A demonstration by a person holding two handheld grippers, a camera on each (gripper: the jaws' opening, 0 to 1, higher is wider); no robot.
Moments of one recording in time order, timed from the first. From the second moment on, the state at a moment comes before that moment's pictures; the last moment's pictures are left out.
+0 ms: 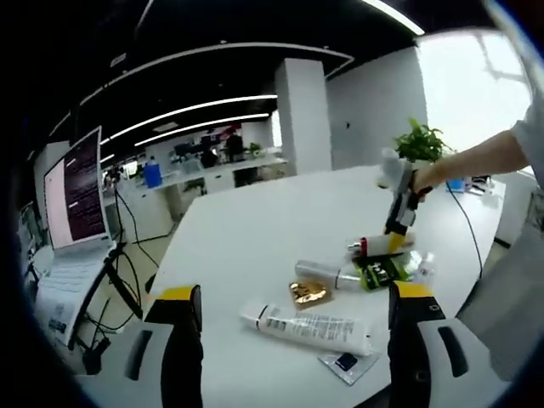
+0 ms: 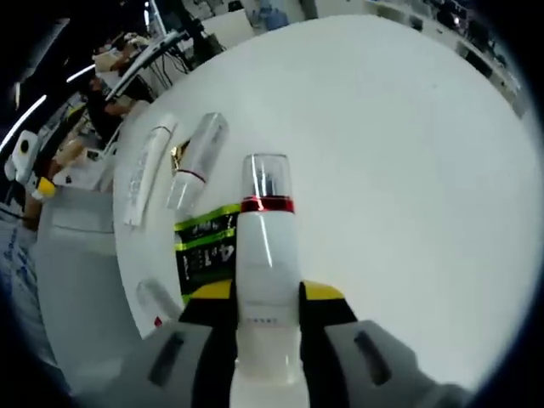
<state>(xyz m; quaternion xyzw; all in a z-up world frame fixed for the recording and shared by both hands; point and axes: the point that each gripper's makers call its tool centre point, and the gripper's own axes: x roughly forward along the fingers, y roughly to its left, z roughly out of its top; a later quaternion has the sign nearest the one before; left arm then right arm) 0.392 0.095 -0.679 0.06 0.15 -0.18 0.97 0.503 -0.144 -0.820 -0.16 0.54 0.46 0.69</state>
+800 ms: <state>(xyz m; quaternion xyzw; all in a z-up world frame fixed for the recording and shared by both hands) 0.418 0.010 -0.685 0.01 0.20 -0.33 0.92 0.504 -0.150 -0.811 0.20 0.52 0.40 0.73</state>
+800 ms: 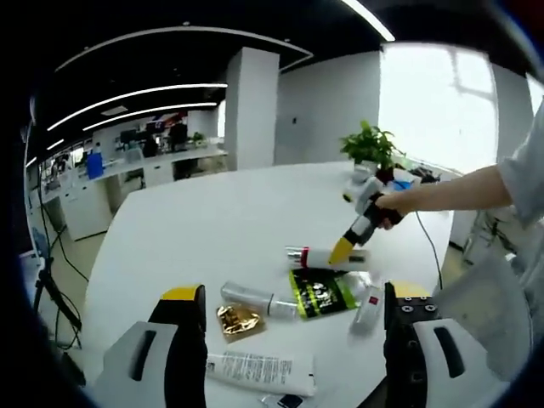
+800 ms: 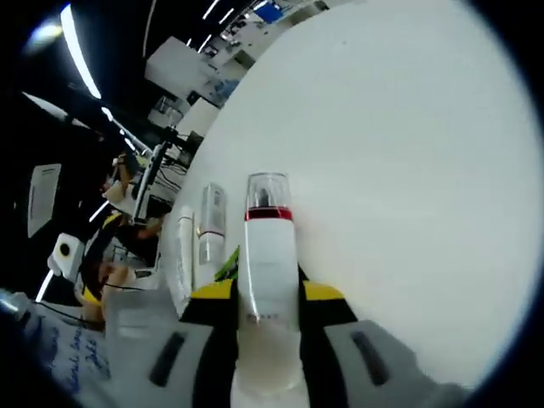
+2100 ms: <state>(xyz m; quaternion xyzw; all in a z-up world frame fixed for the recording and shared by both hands) 0.480 -0.076 -0.711 -0.32 0.30 -0.38 0.81 0.451 -0.097 -0.729 0.38 0.37 0.47 0.71</state>
